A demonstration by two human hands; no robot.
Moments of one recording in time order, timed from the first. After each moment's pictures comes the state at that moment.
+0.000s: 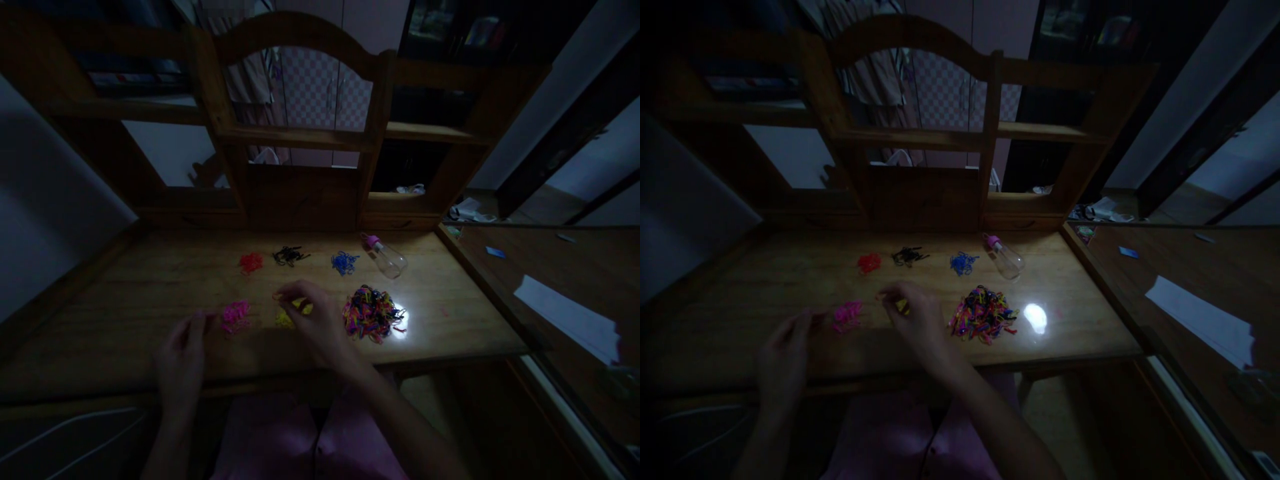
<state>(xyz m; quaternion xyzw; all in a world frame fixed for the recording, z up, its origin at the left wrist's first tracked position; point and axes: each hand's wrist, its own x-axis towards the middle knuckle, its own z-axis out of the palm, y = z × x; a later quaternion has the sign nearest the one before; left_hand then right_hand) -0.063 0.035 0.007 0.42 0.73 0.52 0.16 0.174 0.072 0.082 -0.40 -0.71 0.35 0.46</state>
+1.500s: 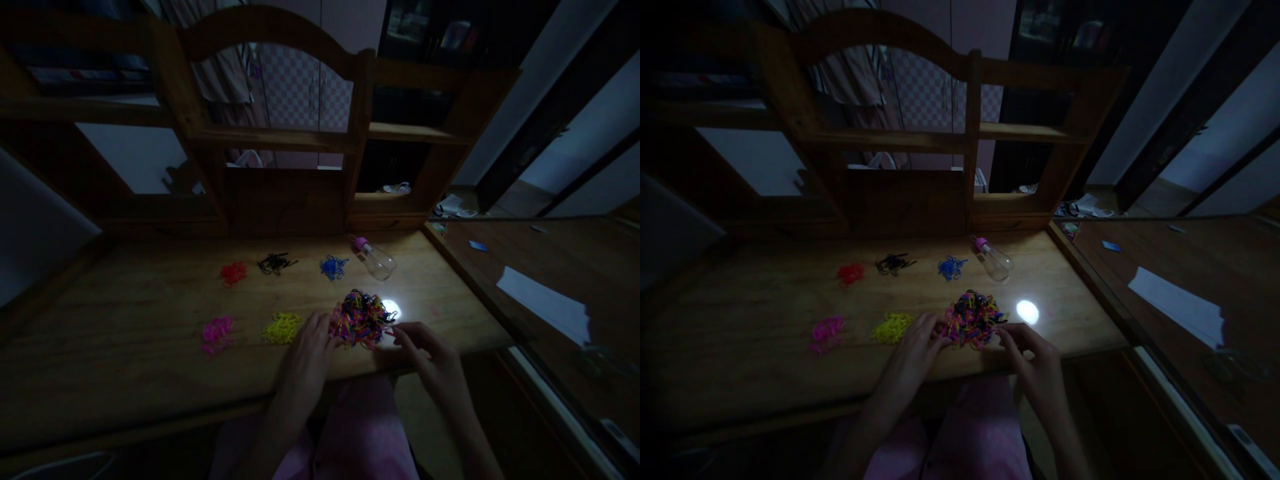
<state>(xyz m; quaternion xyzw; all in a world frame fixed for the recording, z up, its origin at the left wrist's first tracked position) 0.127 0.052 0.014 0.75 0.51 0.30 0.28 0.350 -0.009 0.063 -0.66 -0.56 0.25 0.43</state>
